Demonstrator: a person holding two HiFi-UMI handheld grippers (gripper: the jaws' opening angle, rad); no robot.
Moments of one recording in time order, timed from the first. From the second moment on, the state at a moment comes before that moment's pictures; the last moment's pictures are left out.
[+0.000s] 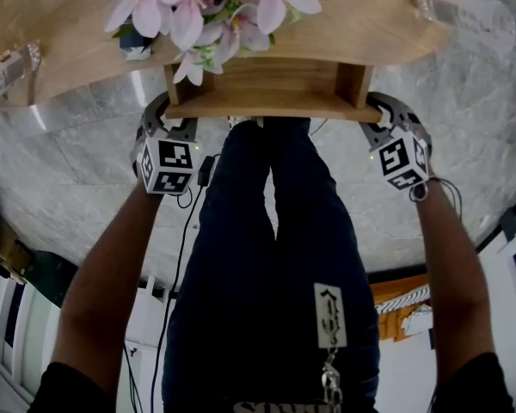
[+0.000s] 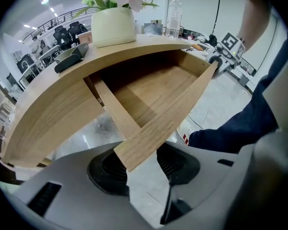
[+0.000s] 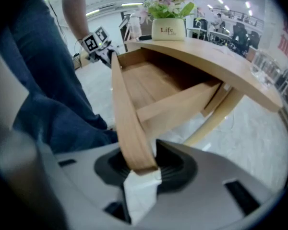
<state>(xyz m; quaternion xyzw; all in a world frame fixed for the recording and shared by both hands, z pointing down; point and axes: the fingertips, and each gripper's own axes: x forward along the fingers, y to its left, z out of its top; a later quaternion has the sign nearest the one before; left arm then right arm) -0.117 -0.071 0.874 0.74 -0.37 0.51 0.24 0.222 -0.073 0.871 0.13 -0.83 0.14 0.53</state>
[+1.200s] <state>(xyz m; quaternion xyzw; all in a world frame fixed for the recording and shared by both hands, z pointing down) -0.115 -0.054 0.874 0.73 -0.36 0.51 0.27 0.223 -0.056 0.873 0.11 -0.82 0.17 0.53</state>
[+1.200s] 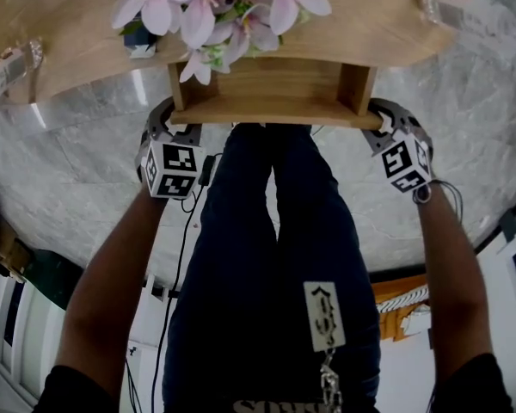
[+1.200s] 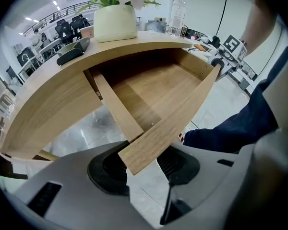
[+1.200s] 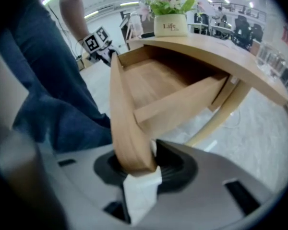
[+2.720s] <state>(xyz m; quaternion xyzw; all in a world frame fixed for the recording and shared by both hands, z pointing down) -0.117 -0.027 0.873 0.73 -0.33 0.52 0.29 0.222 -0.027 0.875 0.13 -0.81 0.20 0.54</state>
